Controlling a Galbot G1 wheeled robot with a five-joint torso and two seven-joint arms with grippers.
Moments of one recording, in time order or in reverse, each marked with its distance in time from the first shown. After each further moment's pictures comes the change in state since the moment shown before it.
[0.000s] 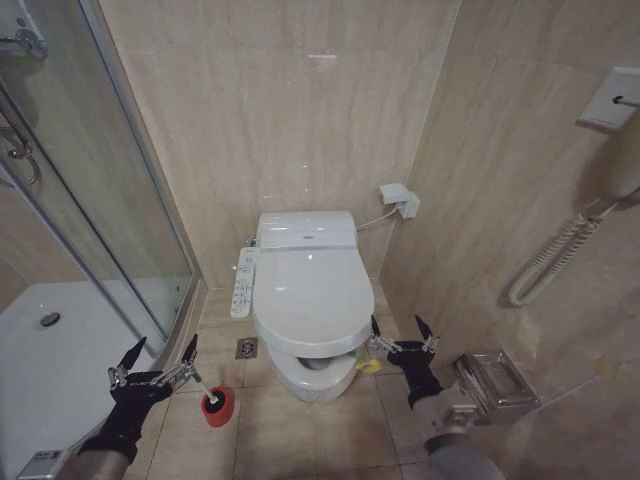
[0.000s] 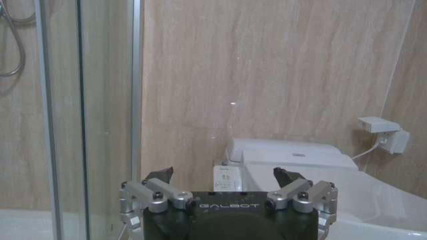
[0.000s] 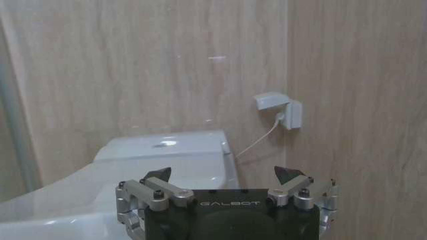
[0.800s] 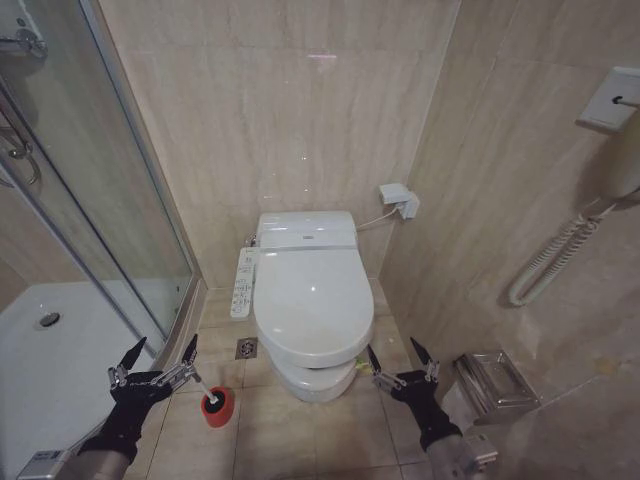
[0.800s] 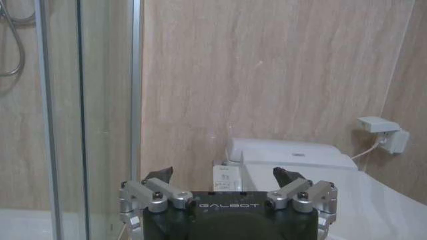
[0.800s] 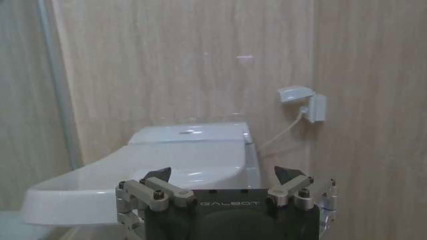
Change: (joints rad) left arm 0.000 0.000 0.000 0.000 0.000 0.000 0.000; right arm -0.172 0.198 0.158 -0.016 -0.106 0.159 -0.343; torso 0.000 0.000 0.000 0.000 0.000
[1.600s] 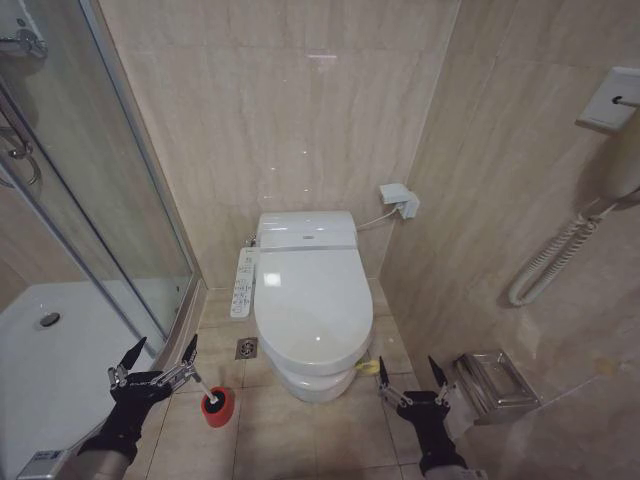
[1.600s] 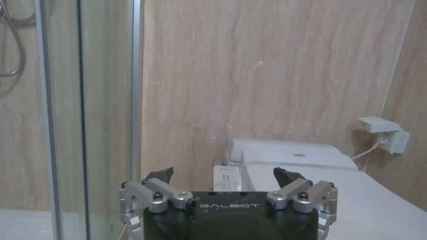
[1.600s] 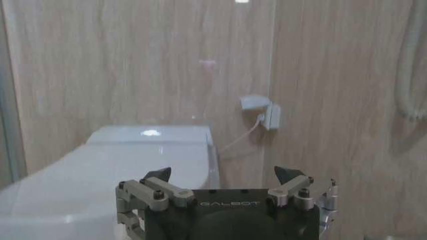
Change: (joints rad) left arm 0.000 0.000 0.000 0.000 0.000 0.000 0.000; right arm -0.104 0.028 -0.081 0.050 -0.135 0.070 0.209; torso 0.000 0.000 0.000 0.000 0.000
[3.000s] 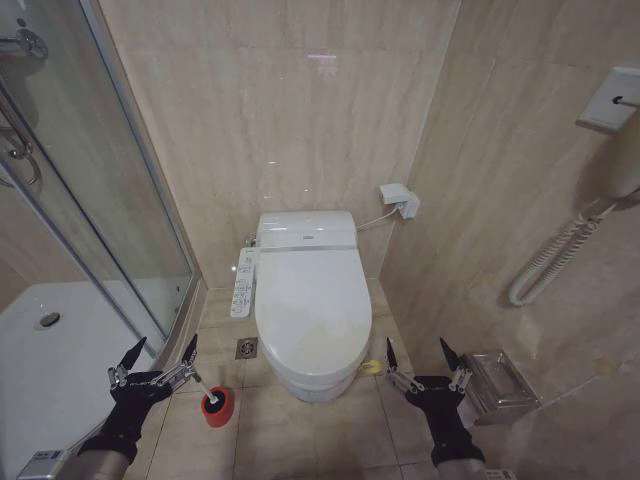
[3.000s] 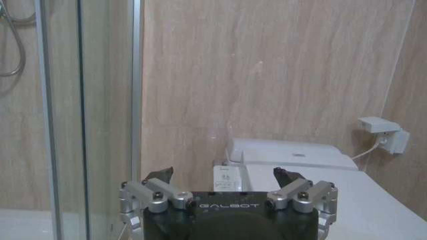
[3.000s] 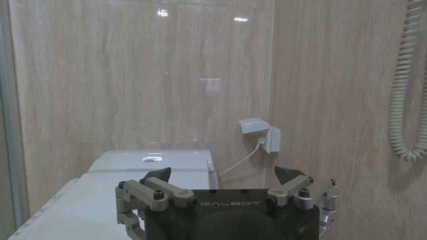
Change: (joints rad) left arm 0.000 0.000 0.000 0.000 0.000 0.000 0.000; right arm -0.033 -0.001 -0.013 0.113 -0.002 -0.022 -0.005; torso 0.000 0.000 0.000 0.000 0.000
